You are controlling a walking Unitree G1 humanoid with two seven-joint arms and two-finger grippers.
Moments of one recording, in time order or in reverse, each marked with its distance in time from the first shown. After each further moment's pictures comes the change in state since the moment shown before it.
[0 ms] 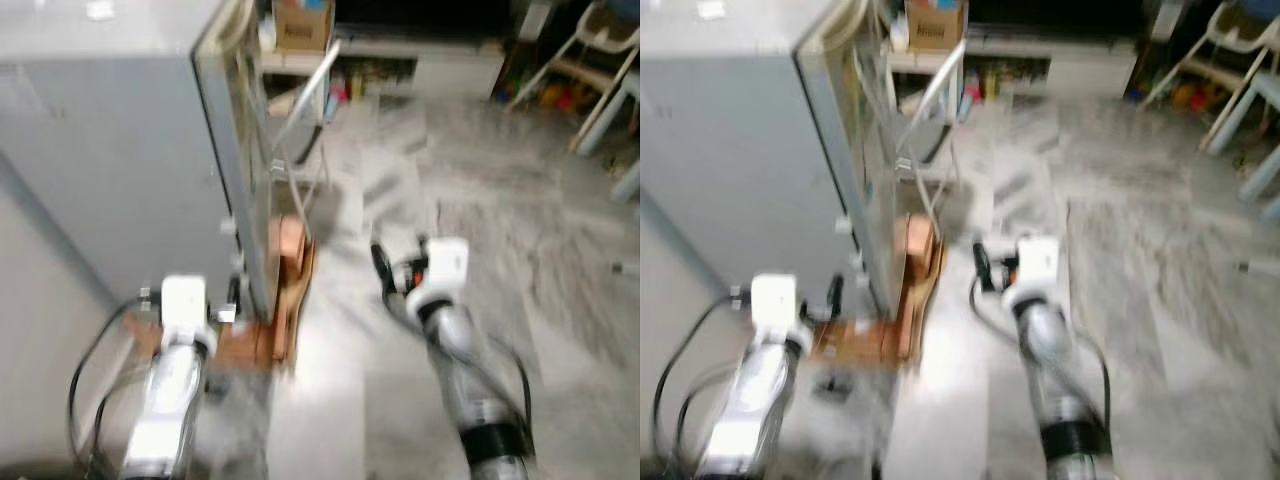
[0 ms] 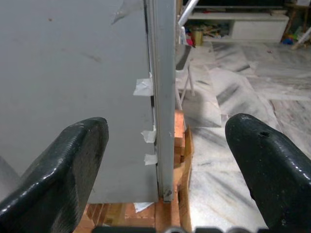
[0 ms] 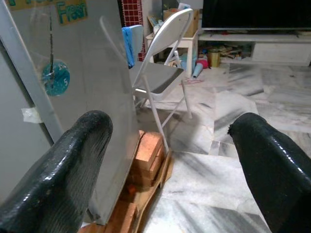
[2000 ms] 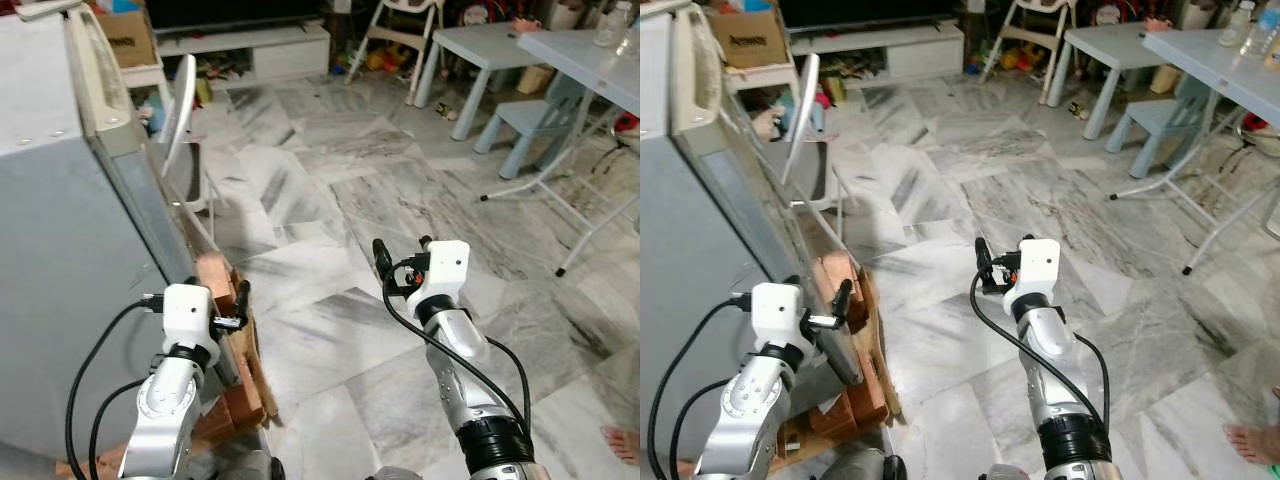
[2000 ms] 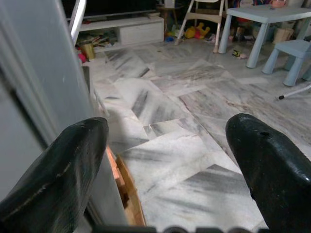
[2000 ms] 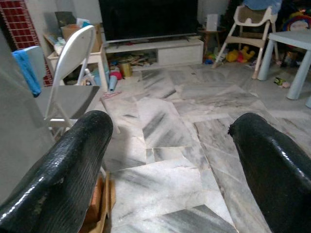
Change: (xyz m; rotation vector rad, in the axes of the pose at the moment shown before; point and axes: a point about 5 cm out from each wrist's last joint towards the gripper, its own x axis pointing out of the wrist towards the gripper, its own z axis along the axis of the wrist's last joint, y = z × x) left arm -0.019 -0.004 -0.006 -0.003 0.007 -0.080; right arm -0.001 -0.002 -0.001 0.002 0.003 0.005
